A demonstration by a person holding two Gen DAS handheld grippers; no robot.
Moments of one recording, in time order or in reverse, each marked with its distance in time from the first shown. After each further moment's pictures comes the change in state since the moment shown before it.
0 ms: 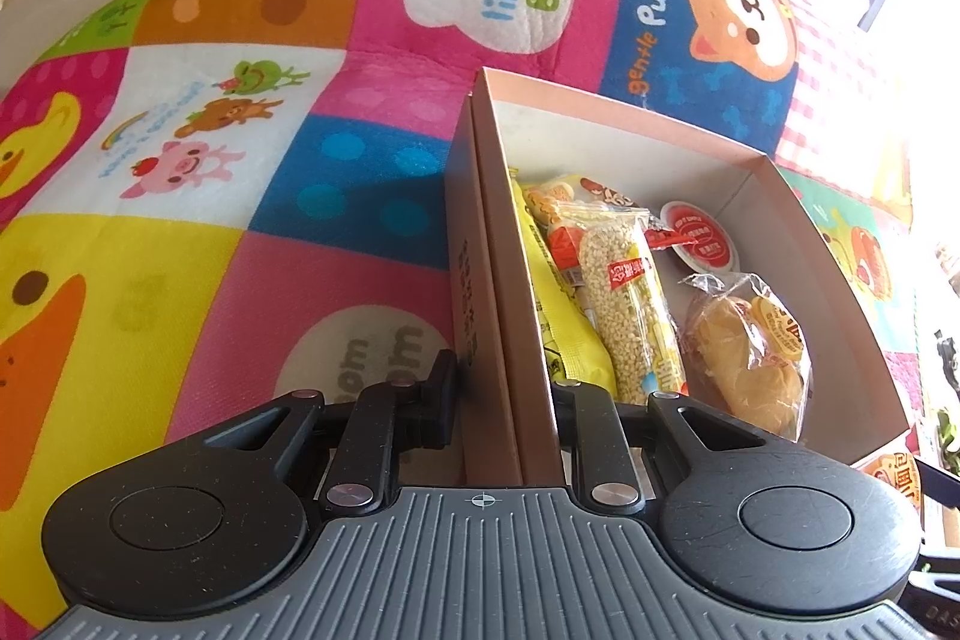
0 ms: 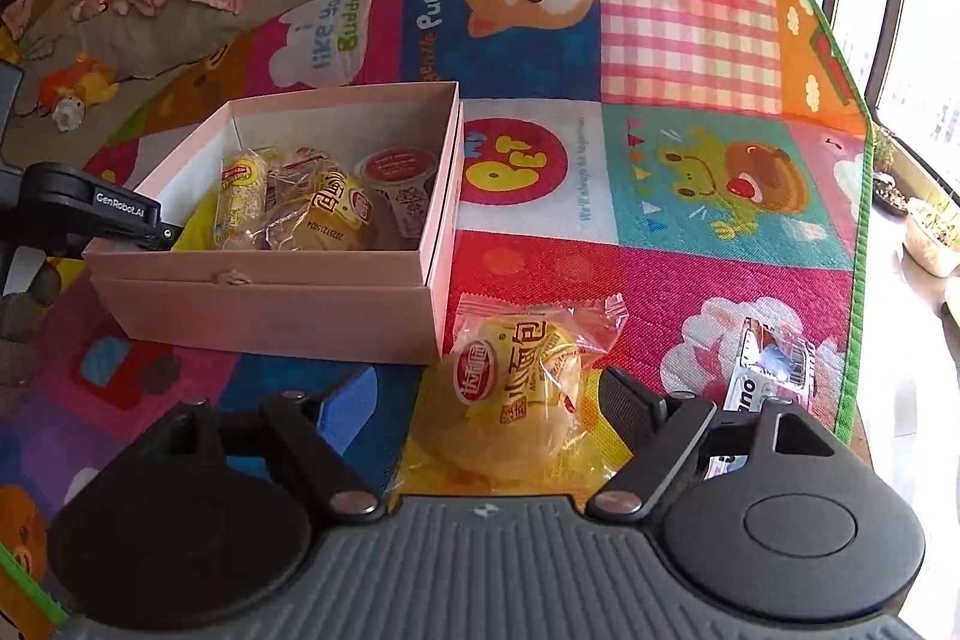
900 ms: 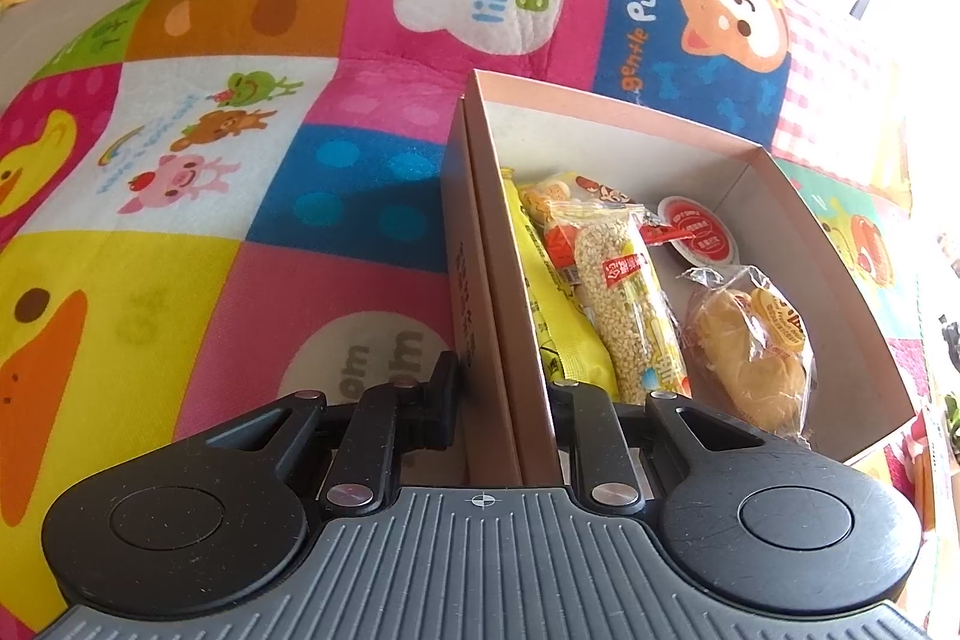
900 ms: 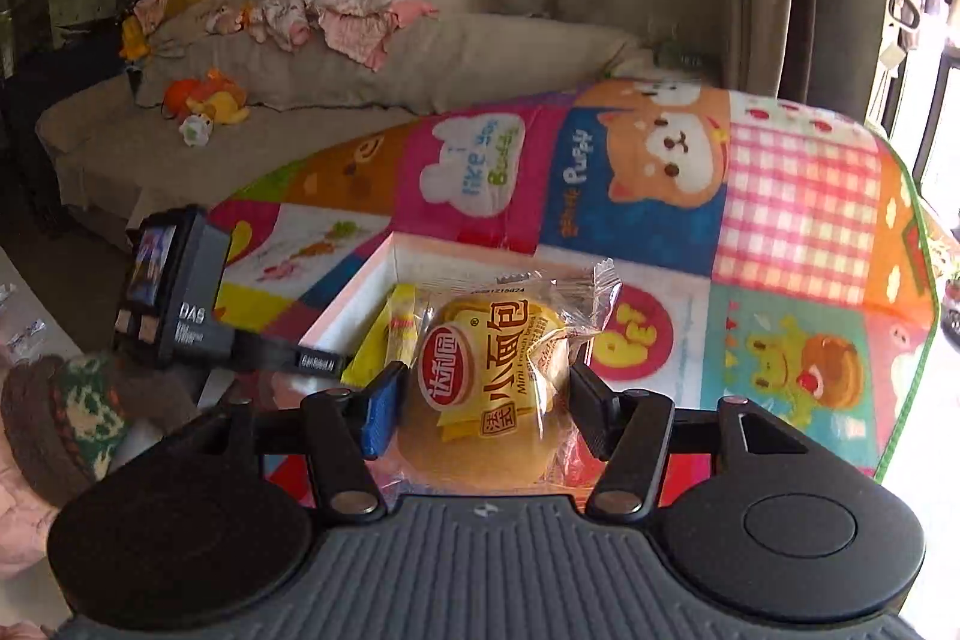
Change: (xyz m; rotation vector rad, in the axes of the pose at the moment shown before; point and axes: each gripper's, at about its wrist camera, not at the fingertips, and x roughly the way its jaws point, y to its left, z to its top) left arm 0.000 -0.002 -0.002 0.034 -0.011 0.002; right arm -0.084 0.037 0.098 -0.196 -0.168 0.203
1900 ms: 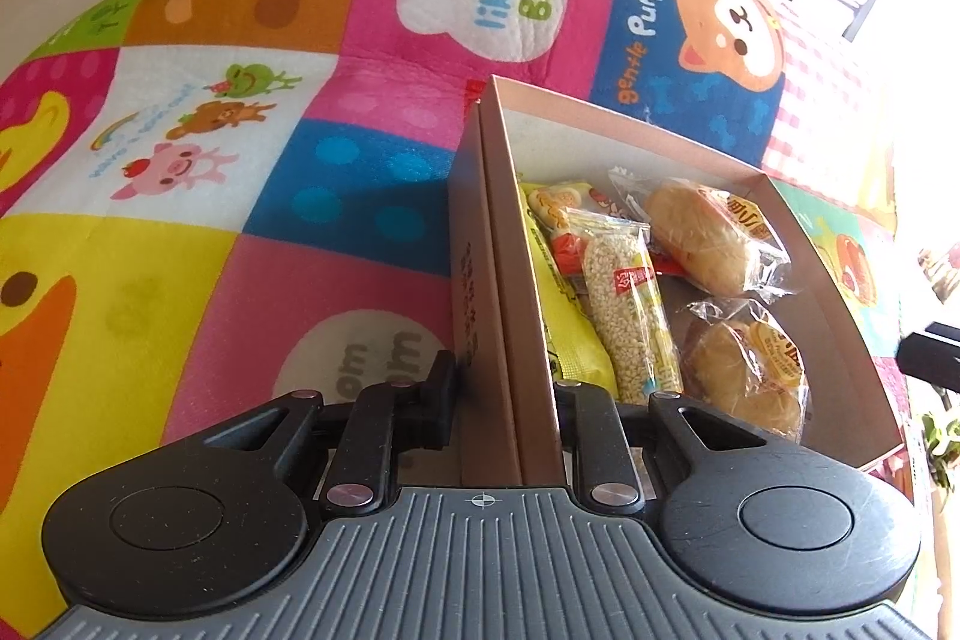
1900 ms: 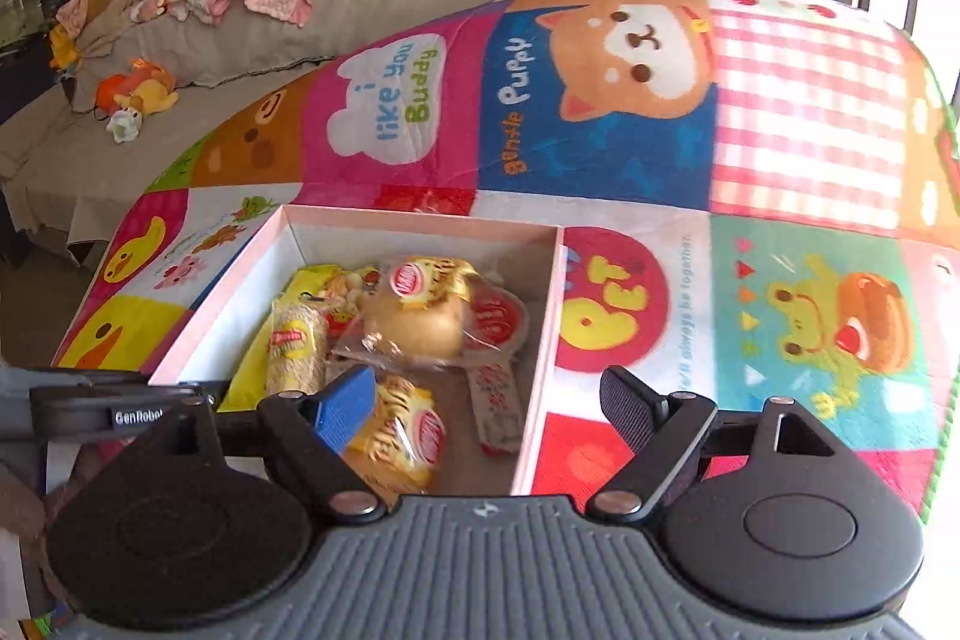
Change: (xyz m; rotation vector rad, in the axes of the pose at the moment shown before) left arm 0.000 0.008 -0.002 -0.038 -0.015 -0.041; right arm 0.075 -0.041 -0.032 0.184 0.135 -0.066
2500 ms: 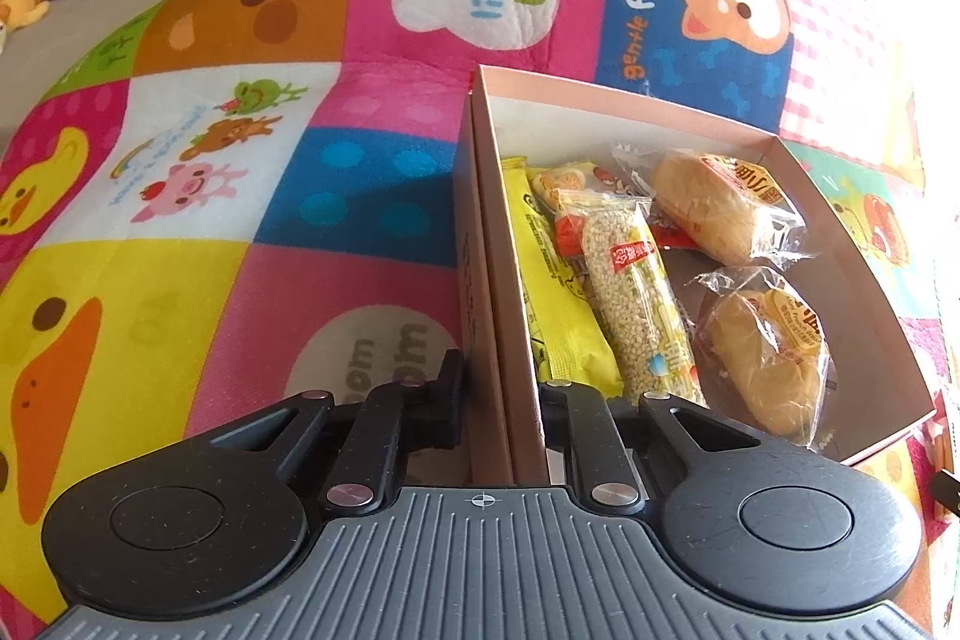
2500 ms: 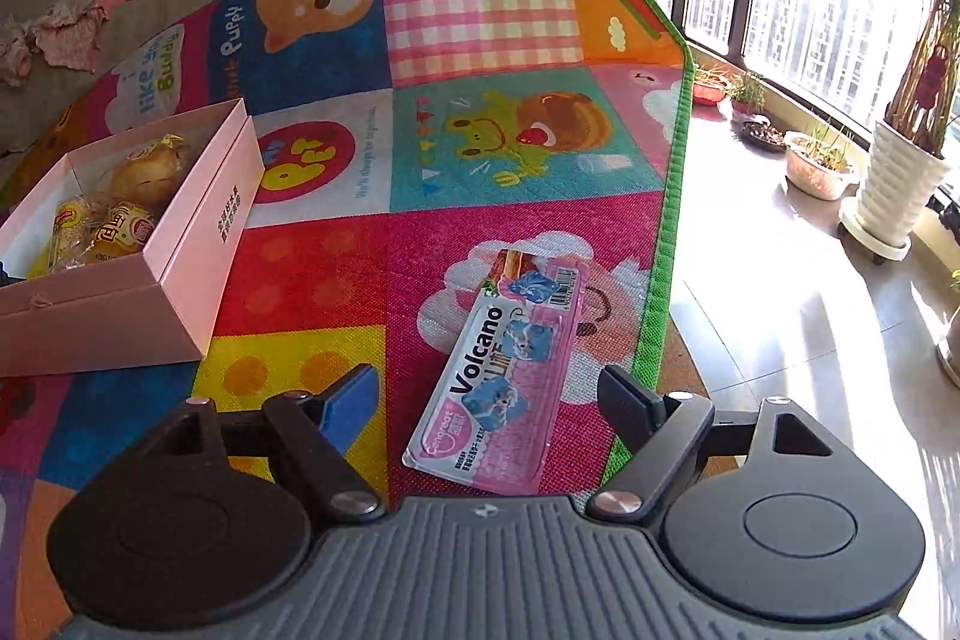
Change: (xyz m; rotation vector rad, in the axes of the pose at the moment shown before) left arm -0.001 -0.017 -0.002 0.079 0.020 0.093; right arm -0.040 -0.070 -0.132 0.216 -0.017 -0.309
